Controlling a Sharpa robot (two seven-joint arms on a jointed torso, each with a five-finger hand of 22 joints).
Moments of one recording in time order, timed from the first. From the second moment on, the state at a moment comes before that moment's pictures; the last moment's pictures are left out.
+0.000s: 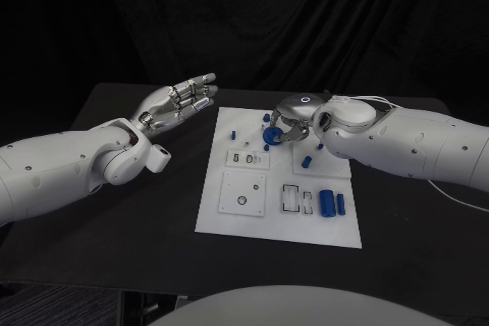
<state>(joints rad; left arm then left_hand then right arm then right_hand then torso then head) 1.31 -0.88 -0.21 1.37 -0.42 -0.06 0.68 1.23 0.08 -0.15 0.29 0.23 0.27 -0.01 0.06 0.04 0.19 0.13 0.47 0.06 0.23 0.17 0.09 0.04 0.16 0.16 0.27 0.10 0.04 1.35 -0.53 -0.23 1.16 -1.66 -0.26 -0.01 1.32 -0.09 0.27 0.16 0.17 0.96 0.07 0.19 0.25 1.47 -0.05 1.57 1.31 1.47 -0.09 1.57 1.31 0.02 1.47 0.03 1.57 1.31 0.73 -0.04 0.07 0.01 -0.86</state>
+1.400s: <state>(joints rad) 1.31 -0.87 -0.21 1.38 -0.42 -0.06 0.68 1.23 0.08 -0.16 0.29 0.23 0.27 -0.01 0.06 0.04 0.19 0.13 0.47 0.06 0.23 0.17 0.09 0.04 0.16 0.16 0.27 0.10 0.04 1.39 -0.49 -0.23 1.12 -1.66 -0.30 -0.02 1.29 -0.07 0.26 0.16 0.17 0.95 0.06 0.18 0.25 1.47 -0.05 1.57 1.31 1.47 -0.09 1.57 1.31 0.02 1.47 0.03 1.57 1.31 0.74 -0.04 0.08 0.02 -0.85</state>
